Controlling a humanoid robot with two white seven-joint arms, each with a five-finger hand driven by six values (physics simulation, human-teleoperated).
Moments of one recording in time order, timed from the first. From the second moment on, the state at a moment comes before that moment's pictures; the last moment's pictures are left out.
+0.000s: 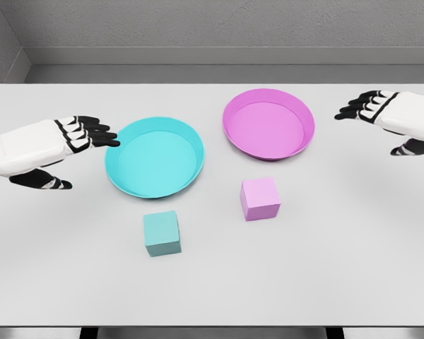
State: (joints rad) left arm -0.50 1.22 -0.72 -1.75 -0.20 -0.61 -0.06; right arm -0.40 -0.96 0.21 -1.62 0.34 -0.61 0.61
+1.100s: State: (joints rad) left arm -0.81 0.96 -0.96 -1.76 -0.32 -0.61 -0.36; right arm -0.77 -0.86 0.76 -1.76 0.45 -0.61 0.61
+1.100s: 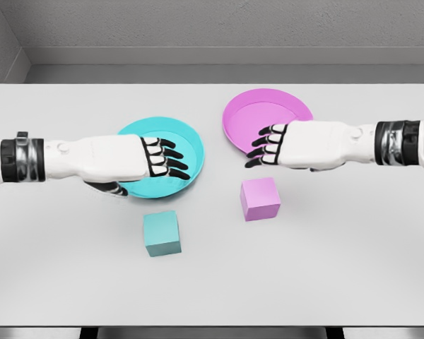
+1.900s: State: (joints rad) left arm -0.81 0.94 -1.11 -1.76 -0.33 -0.61 -0.38; right arm -0.78 -0.77 0.93 -1.76 0.60 -0.61 0.61
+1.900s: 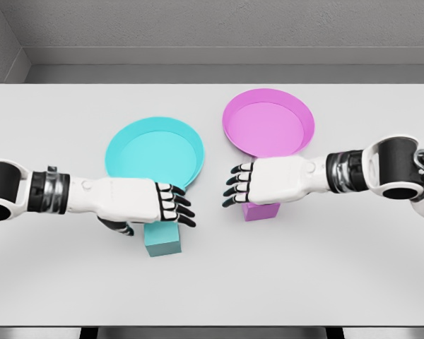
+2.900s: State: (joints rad) left arm -0.80 0.94 -1.14 -1.76 -0.33 -0.61 -0.41; right arm -0.74 -0.77 0.94 -1.75 0.70 -0.58 0.59
